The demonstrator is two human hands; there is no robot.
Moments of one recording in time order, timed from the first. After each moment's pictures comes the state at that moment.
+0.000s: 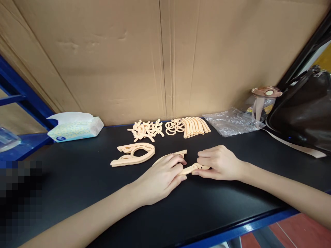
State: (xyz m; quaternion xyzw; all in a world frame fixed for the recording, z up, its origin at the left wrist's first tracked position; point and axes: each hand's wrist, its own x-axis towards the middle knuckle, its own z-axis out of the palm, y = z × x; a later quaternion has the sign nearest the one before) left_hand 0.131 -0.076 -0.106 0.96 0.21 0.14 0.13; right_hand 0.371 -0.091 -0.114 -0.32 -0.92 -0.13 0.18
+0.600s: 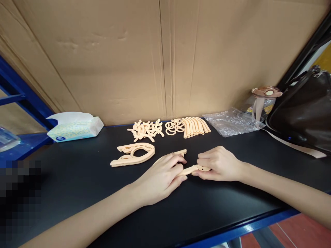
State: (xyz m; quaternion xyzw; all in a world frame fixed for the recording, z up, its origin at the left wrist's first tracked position) left_hand 0.131 -0.076 -0.107 0.96 0.20 0.16 0.11; right_hand 0.370 -0.092 -0.114 -0.34 -0.92 -0.11 0.17
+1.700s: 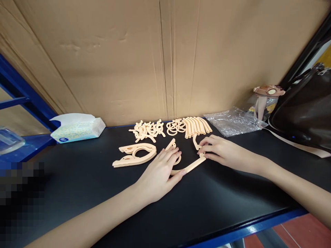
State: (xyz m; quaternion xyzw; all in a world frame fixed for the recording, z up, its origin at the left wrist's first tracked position) left_hand 0.132 -0.072 -0.117 0.93 0.33 0.14 0.08; right_hand 0.391 -0.080 -0.096 -0.44 -0.89 0.04 0.12
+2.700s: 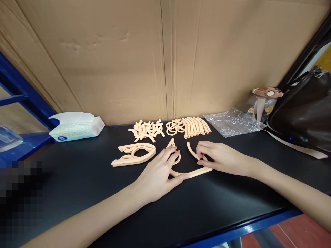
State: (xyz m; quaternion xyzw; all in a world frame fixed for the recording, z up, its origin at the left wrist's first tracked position) left_hand 0.130 -0.073 -0.119 0.93 0.34 0.15 0.07; right_hand 0.378 -0.087 -0.094 -0.44 -0.88 0.10 0.11
